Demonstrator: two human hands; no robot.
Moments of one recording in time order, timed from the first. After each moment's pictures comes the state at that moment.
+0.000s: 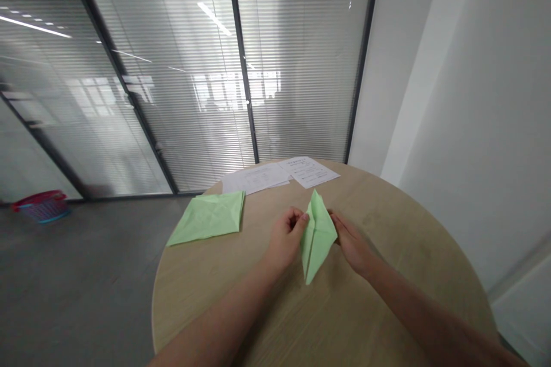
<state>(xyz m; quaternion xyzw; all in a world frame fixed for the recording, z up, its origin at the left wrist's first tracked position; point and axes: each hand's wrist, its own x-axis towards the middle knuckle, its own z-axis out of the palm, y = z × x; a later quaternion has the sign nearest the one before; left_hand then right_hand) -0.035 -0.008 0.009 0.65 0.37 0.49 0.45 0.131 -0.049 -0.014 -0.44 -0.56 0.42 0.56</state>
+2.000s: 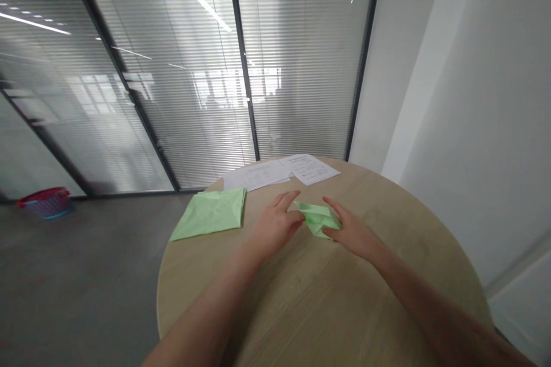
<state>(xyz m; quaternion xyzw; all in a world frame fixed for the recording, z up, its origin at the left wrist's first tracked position) -0.077 0.011 0.037 0.92 0.26 0.28 -0.07 0.161 -0.034 -0.014 -0.53 -0.65 0.28 0.46</state>
